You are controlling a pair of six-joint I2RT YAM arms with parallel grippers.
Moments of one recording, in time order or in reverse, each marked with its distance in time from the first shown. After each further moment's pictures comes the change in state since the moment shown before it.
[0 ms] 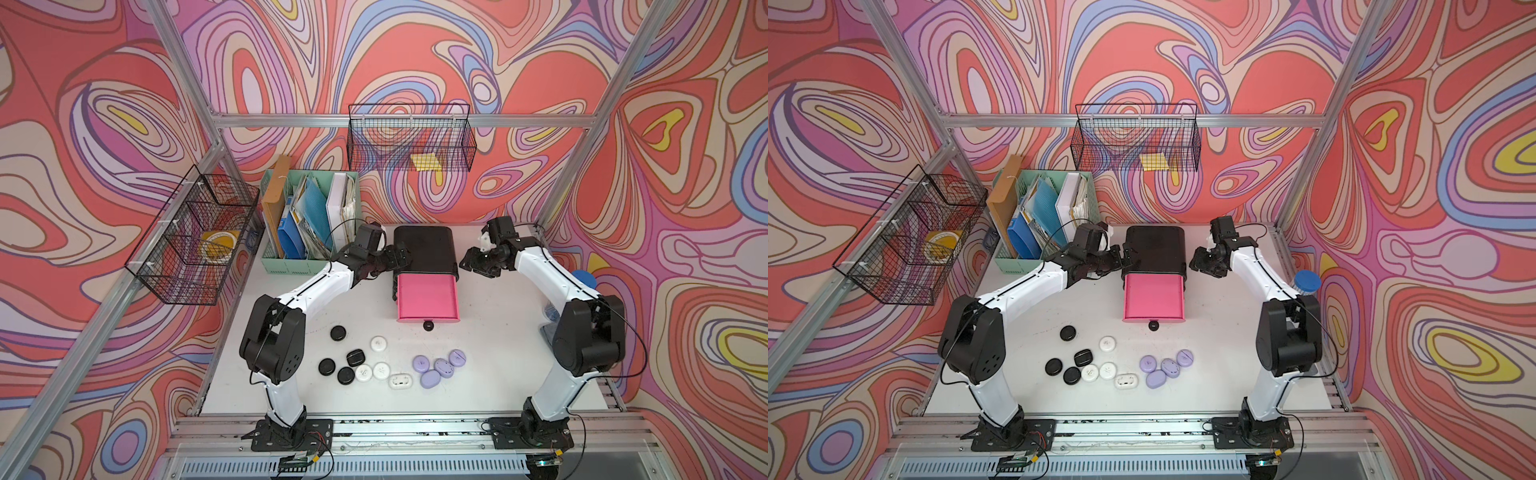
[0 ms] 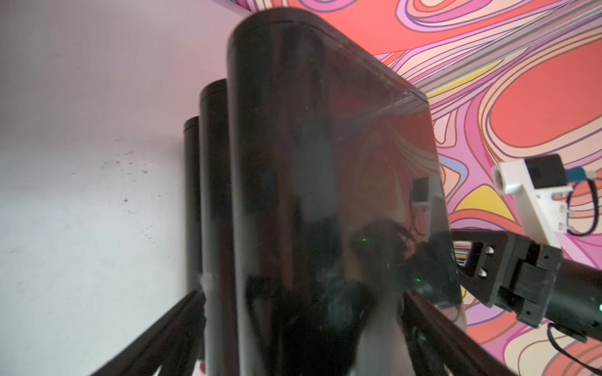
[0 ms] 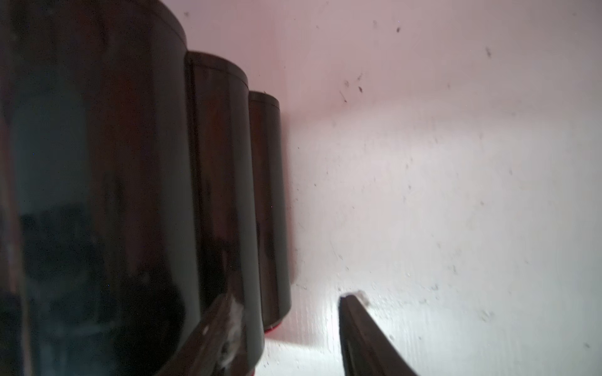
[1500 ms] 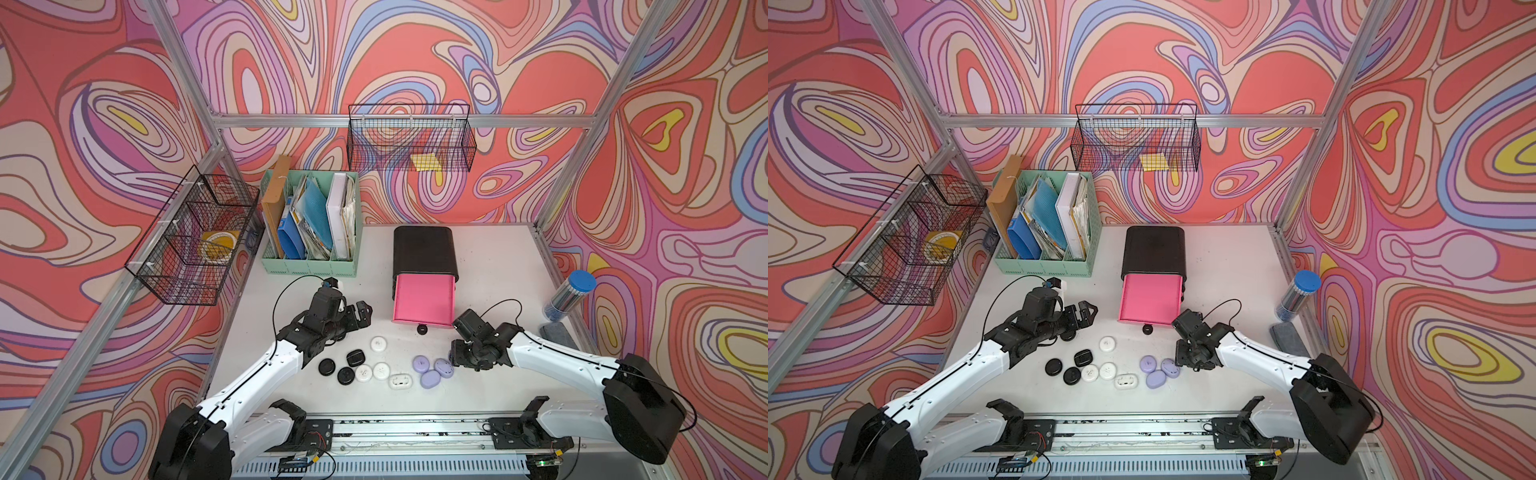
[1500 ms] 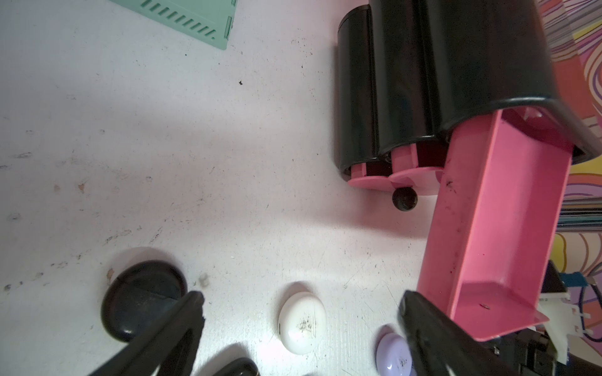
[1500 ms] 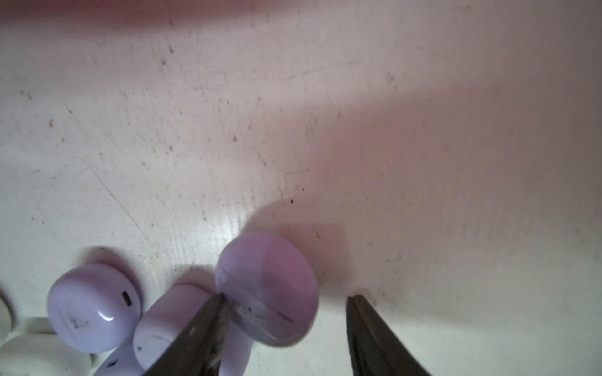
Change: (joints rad) left arm 0.013 -0.686 -0.732 -0.039 -0.187 0.035; right arm 0.554 -0.415 -0.777 0.105 0.247 0.400
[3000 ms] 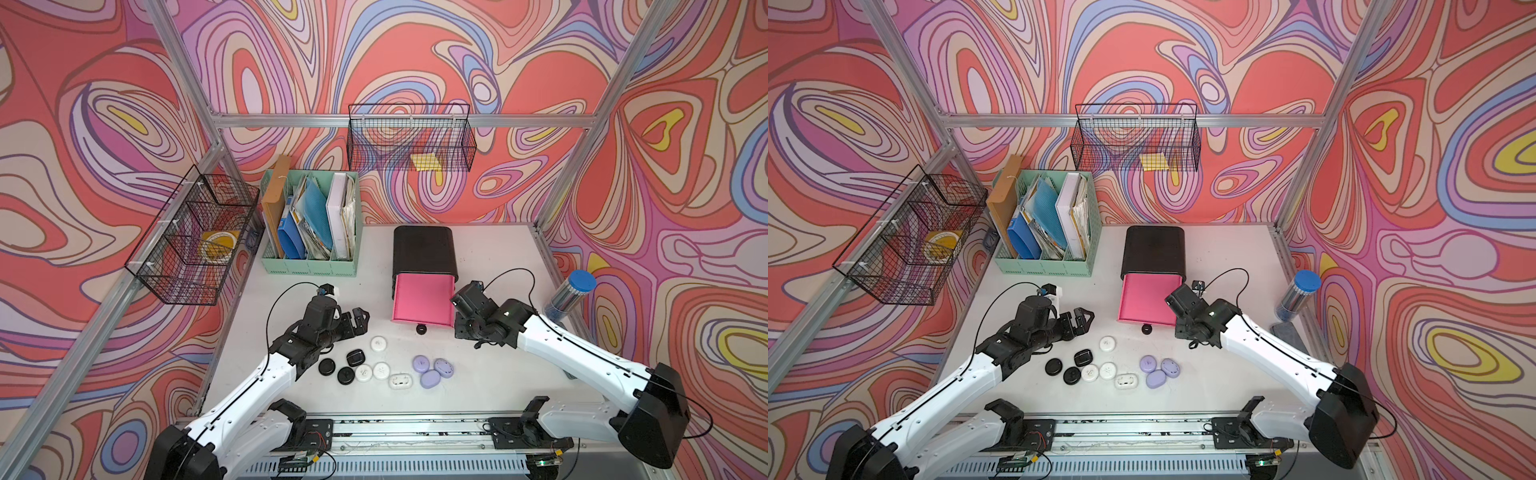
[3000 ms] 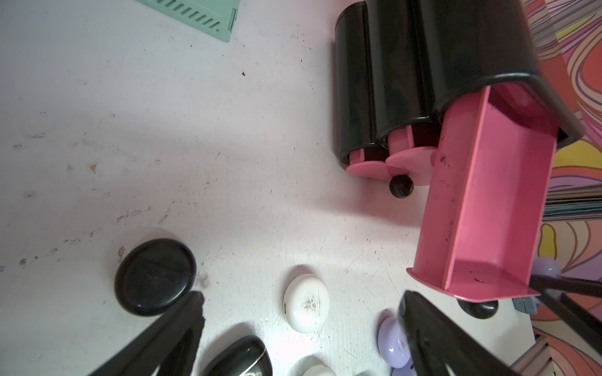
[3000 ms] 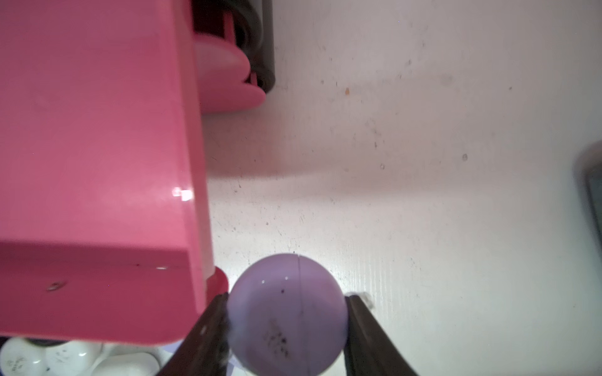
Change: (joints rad) left arm 0.000 -0.129 -0.085 -0.017 0.008 0.000; right arm 0.019 -0.040 0.402 -0.295 0.246 -0.030
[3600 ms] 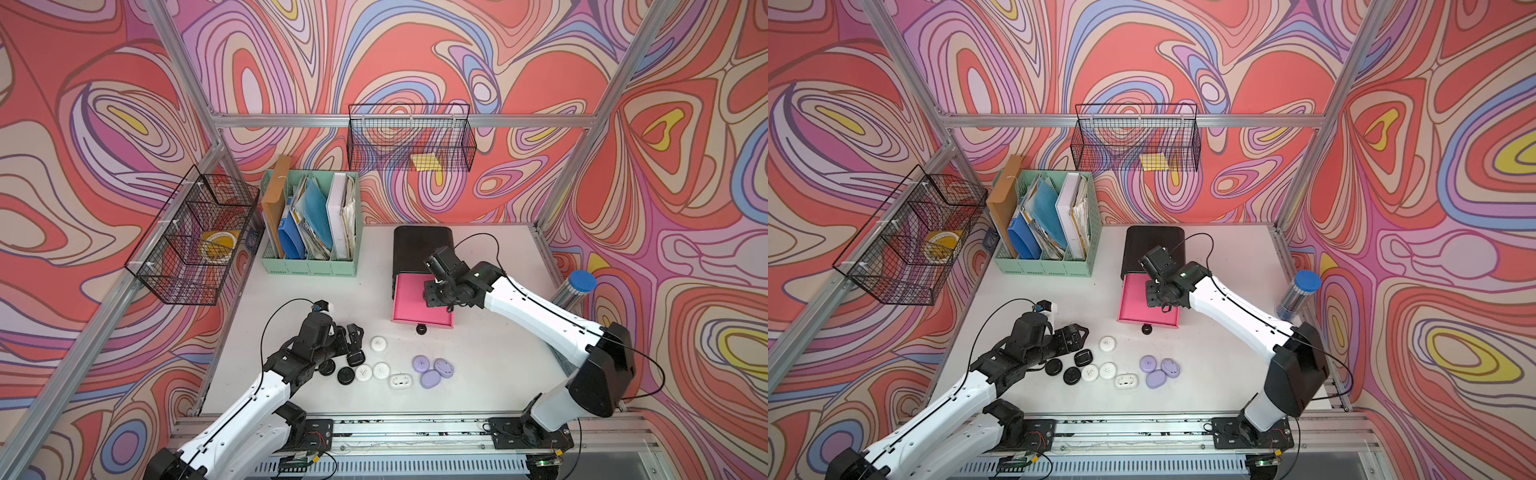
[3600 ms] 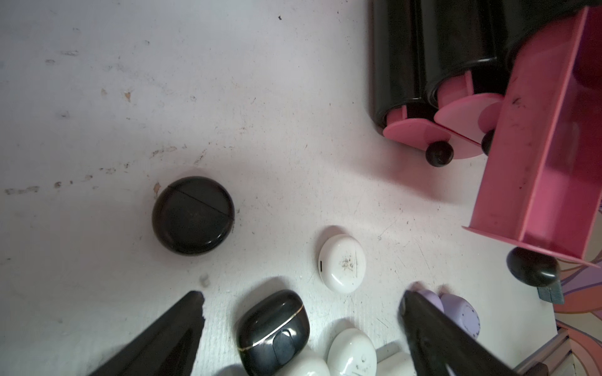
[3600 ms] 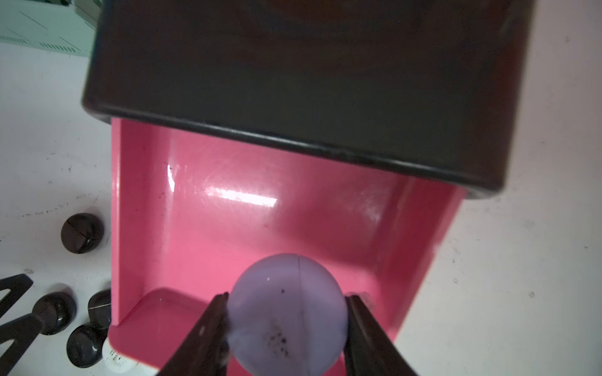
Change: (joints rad) left arm 0.000 -0.137 -0.137 -0.056 -0.008 -0.025; right arm -0.021 0.370 0.380 0.059 -0.141 -0.231
